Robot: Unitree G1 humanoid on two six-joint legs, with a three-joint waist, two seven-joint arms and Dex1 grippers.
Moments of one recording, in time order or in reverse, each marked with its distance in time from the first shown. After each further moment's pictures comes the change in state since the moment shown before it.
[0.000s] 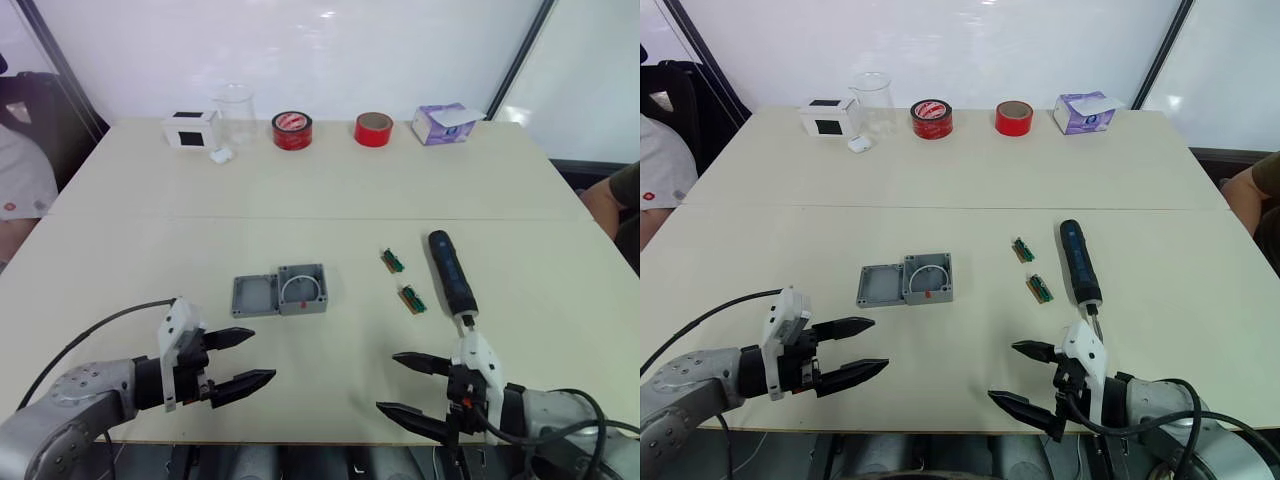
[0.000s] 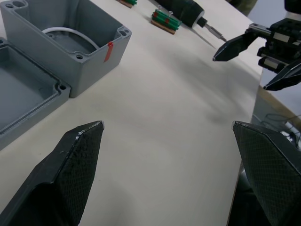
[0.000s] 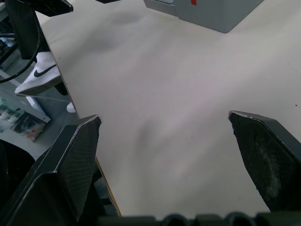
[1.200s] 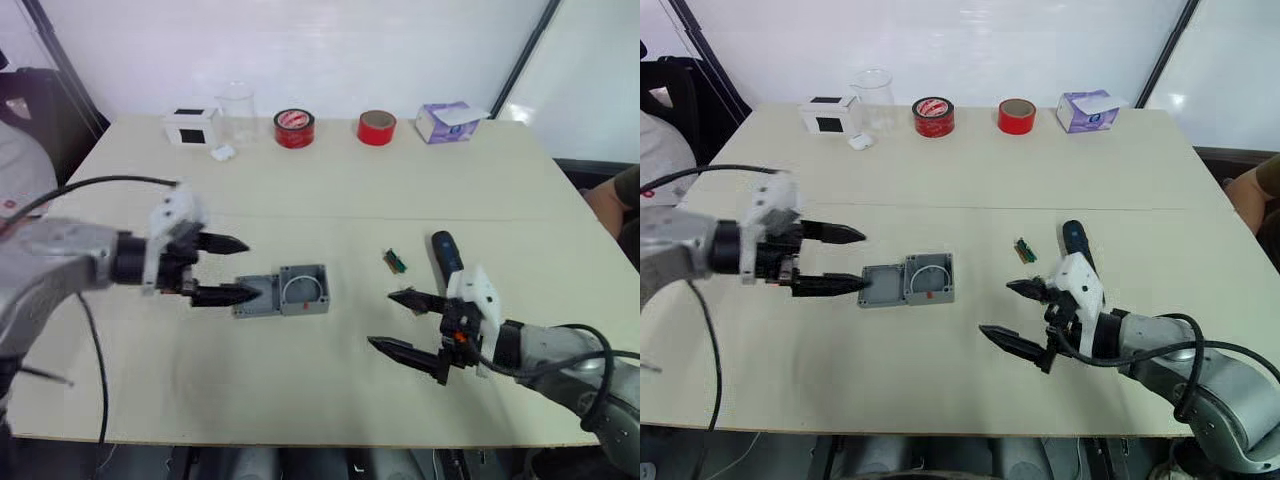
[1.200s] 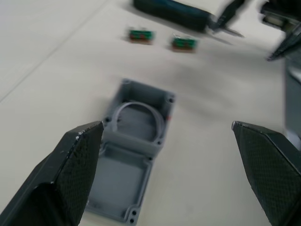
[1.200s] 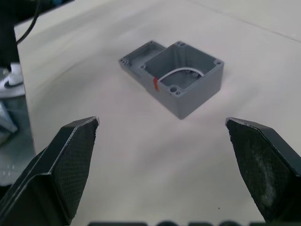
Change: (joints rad) left arm -0.886 0.323 -0.338 0.258 0.109 0.164 -0.283; right arm -0.369 -0.104 -0.026 -0.067 0.212 0.252 -0.191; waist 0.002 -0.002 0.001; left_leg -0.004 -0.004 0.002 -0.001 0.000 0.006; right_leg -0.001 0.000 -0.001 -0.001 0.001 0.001
